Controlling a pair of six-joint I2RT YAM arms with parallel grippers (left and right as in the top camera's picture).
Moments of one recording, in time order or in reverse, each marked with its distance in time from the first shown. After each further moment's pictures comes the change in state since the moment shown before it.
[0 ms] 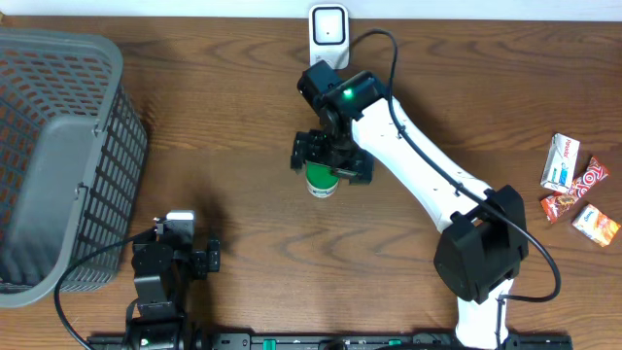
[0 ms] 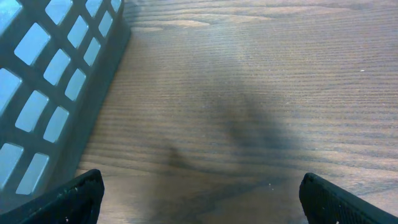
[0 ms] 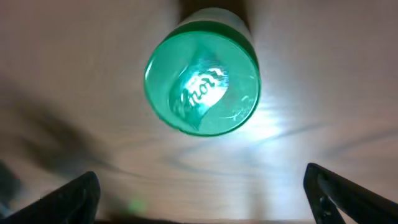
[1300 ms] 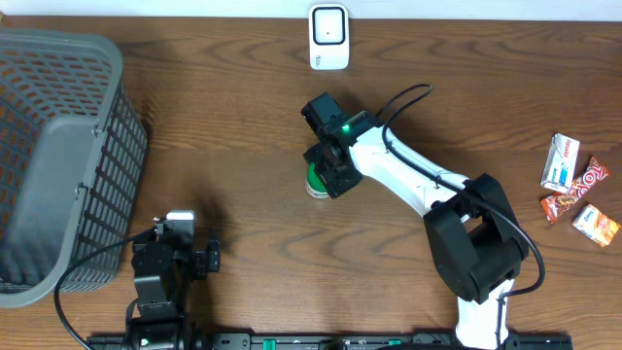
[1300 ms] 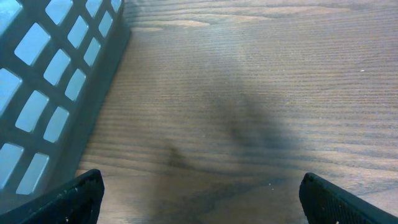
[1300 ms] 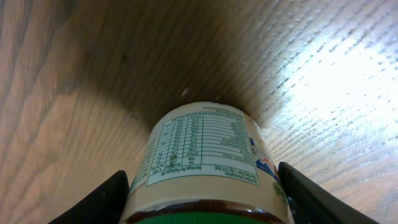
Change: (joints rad) left arm 0.000 0.000 0.000 0.000 0.000 0.000; right arm -0.003 0.000 -0.352 0.486 0.095 0.639
